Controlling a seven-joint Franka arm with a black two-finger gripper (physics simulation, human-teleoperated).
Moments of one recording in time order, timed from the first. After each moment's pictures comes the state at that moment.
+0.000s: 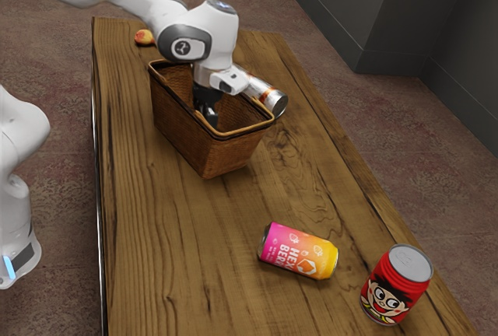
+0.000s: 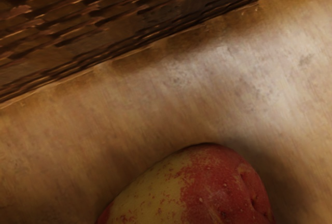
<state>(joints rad) -0.60 -0.40 0.82 -2.35 0.26 2.06 0.05</state>
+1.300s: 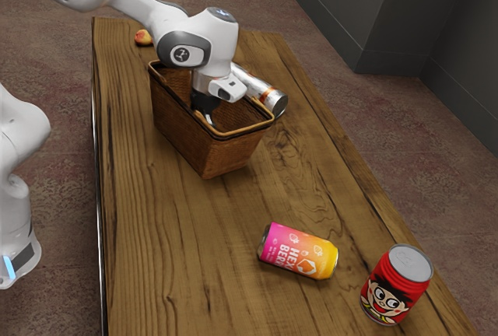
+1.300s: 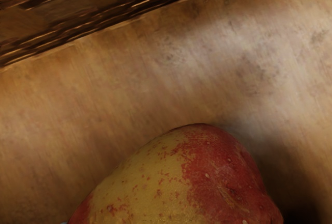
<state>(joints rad) -0.62 -0.39 0.82 -2.38 0.27 2.07 0.01</state>
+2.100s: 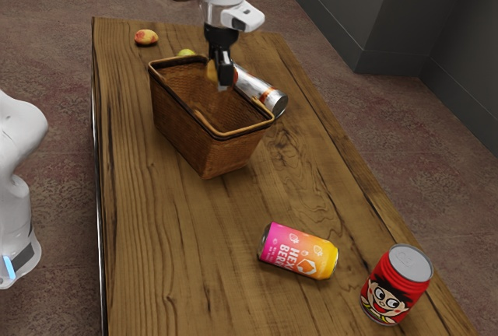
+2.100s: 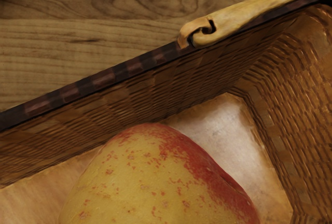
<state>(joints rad) -0.53 -0.50 0.61 -2.10 0.26 1.83 0.00</state>
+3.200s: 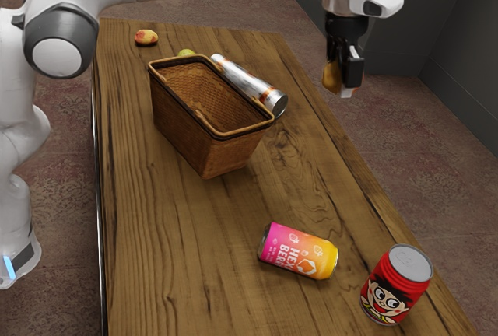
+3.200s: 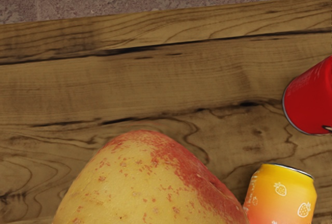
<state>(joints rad) -0.61 0.19 0.55 -1.15 -0.20 1.56 0.03</state>
